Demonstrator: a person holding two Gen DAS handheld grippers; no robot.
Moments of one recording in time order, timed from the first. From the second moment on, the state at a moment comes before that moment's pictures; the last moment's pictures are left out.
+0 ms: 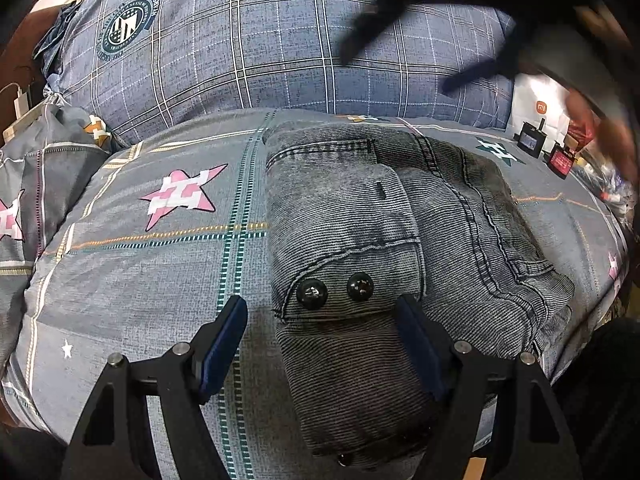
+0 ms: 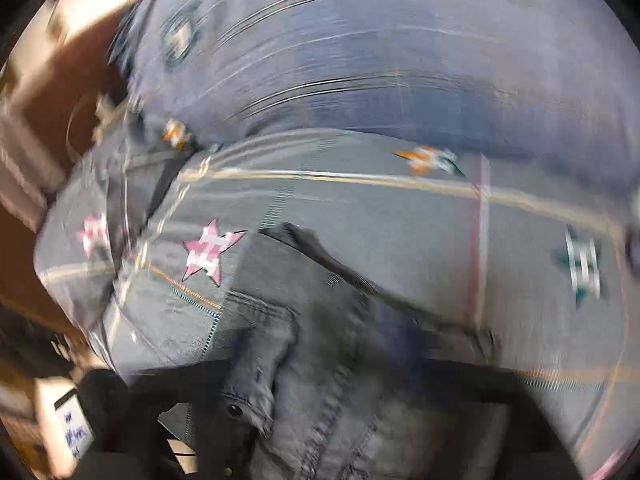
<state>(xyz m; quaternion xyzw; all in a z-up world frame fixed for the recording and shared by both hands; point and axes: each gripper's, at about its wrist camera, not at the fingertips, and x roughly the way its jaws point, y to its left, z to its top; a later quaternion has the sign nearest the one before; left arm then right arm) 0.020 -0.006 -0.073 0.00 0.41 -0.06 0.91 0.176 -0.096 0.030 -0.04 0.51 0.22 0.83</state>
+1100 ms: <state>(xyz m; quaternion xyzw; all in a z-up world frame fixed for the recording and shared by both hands) 0.021 0.000 -0.075 -0.02 0.41 -0.07 0.91 0.245 -0.012 -0.010 -0.12 0.59 0.20 0.77</state>
